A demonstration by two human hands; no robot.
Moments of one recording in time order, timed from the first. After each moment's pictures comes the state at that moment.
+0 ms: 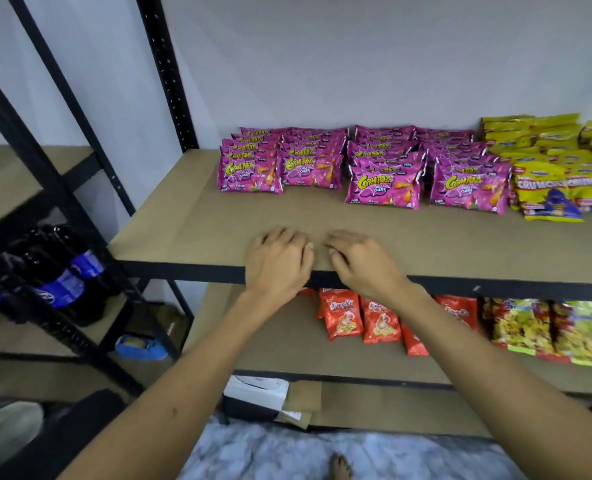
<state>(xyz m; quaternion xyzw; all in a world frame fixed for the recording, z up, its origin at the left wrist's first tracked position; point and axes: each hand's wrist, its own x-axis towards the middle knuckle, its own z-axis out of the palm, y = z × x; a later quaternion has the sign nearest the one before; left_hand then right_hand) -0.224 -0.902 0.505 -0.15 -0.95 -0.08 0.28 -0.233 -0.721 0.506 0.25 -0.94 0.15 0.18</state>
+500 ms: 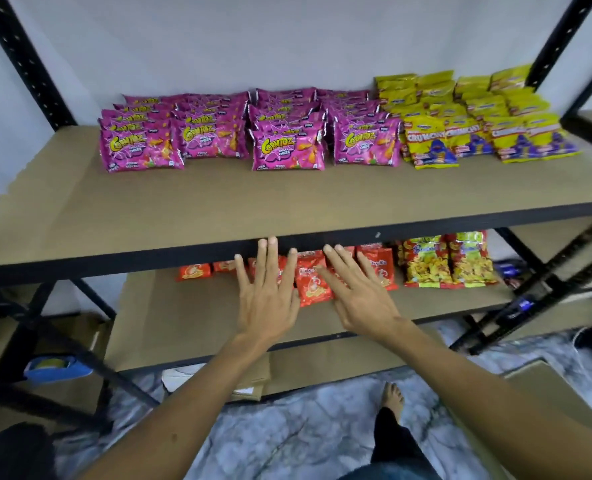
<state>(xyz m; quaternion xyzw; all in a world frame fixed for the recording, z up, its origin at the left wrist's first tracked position) -0.127 -0.838 0.386 -0.24 -0.92 -0.05 0.30 -0.095 -0.632 0.399 0.21 -0.96 -0.02 0.18</state>
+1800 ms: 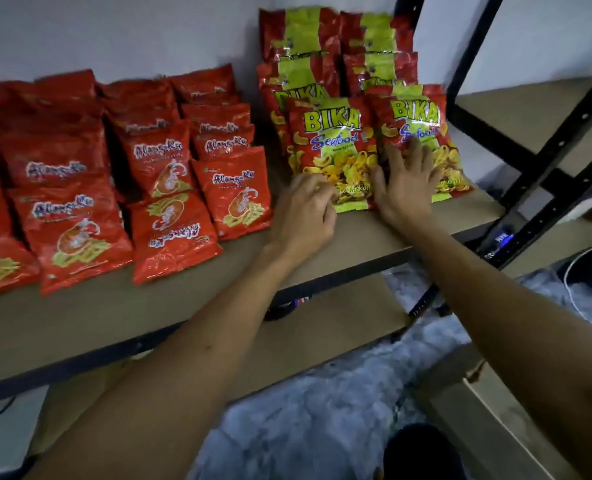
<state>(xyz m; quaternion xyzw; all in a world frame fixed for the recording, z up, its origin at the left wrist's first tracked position) -0.198 -0.357 0.129 -0.41 -0.85 -0.31 0.16 -0.157 -0.162 0.135 -0.25 -0.94 0.09 0.20</state>
